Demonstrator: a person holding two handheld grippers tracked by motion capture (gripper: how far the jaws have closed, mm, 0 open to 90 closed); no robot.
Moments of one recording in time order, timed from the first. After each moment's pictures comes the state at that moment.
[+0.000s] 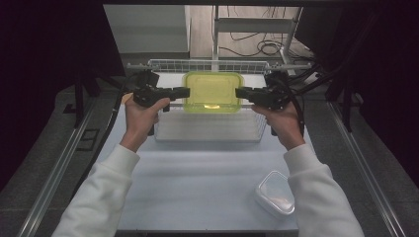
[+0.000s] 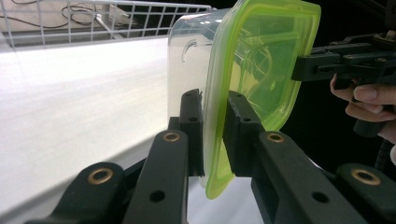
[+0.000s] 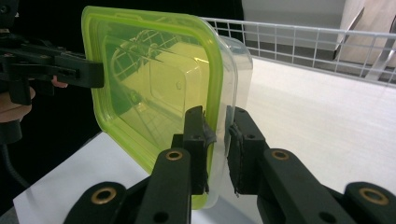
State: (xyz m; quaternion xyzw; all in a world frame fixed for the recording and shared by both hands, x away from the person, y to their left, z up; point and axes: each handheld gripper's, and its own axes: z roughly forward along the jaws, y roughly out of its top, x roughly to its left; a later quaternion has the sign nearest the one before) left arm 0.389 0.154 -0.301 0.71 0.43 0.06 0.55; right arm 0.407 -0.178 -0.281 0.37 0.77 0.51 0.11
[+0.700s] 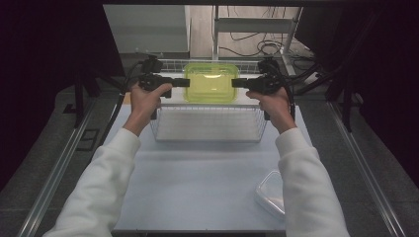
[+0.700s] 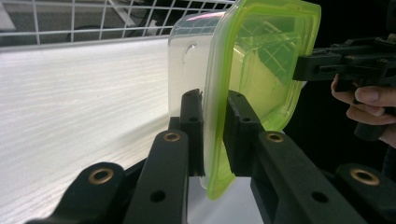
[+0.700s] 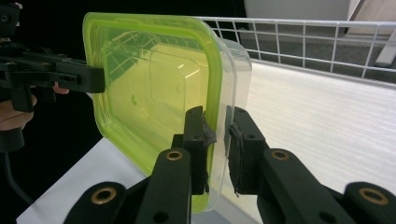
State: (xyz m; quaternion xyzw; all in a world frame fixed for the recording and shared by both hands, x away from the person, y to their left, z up) left arm 0.449 0.162 -0.312 0.71 0.46 0.01 0.52; right arm 0.470 -0.170 -0.294 0.41 0.76 0.50 0.06
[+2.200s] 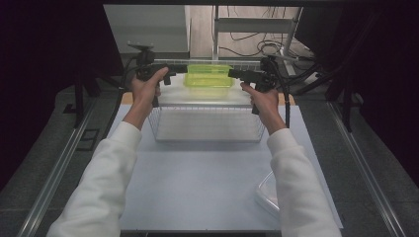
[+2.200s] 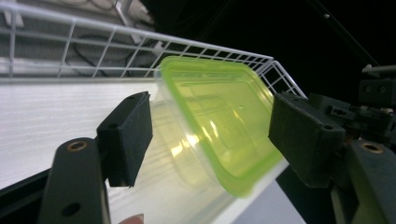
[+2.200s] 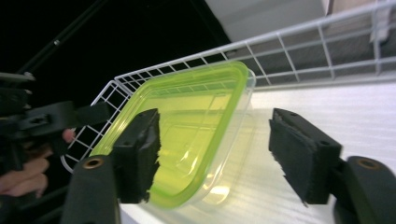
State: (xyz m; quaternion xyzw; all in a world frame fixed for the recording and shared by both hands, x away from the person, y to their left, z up) left arm 0.480 0.185 -0.317 0.64 0.51 0.01 0.57; right arm 0.500 -0.171 -0.317 0.51 0.66 0.56 0.03
